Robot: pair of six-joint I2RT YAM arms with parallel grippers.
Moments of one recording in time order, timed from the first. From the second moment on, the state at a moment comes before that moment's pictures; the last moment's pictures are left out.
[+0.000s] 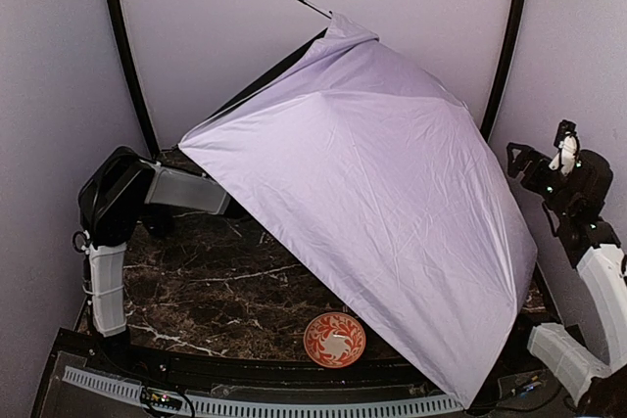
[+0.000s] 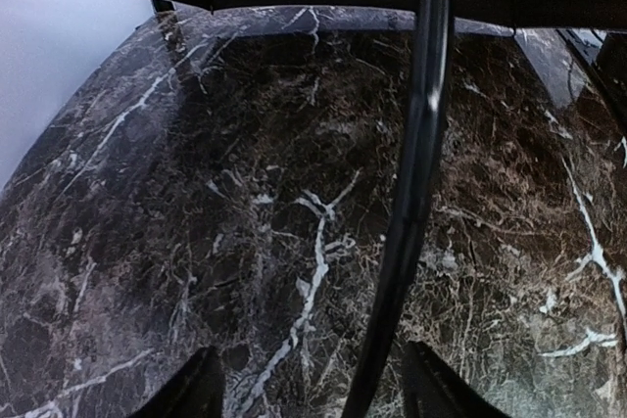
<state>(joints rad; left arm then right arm) -0.68 2.04 1.31 0.17 0.59 0.42 -0.15 0.67 0.63 -0.05 -0.16 0.31</state>
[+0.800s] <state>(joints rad) -0.71 2.11 1.28 0.74 0.59 -0.44 -0.15 0.70 1.21 -0.20 -0.43 0.24</state>
